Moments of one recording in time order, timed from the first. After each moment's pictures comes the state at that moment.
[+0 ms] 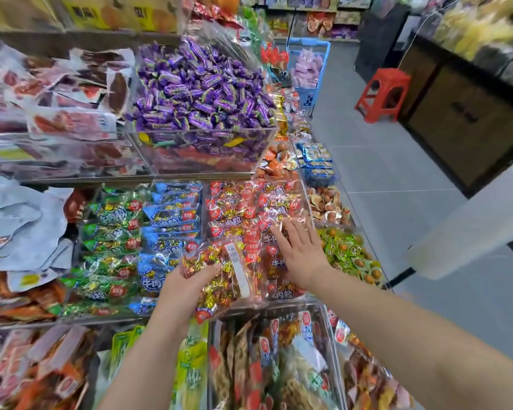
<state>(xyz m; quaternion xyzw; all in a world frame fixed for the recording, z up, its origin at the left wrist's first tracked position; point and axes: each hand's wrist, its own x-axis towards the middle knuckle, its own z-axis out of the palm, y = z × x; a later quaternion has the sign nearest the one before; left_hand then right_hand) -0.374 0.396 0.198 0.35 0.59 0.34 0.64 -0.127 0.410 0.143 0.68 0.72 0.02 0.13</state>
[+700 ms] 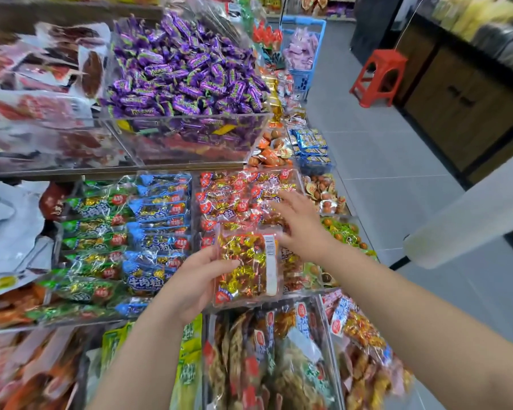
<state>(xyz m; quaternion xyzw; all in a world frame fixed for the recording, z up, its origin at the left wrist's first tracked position) -0.351 0.411 0.205 0.41 0.43 0.25 0.76 -0.116 0.423 0.198 0.67 0.72 -0.14 -0.14</state>
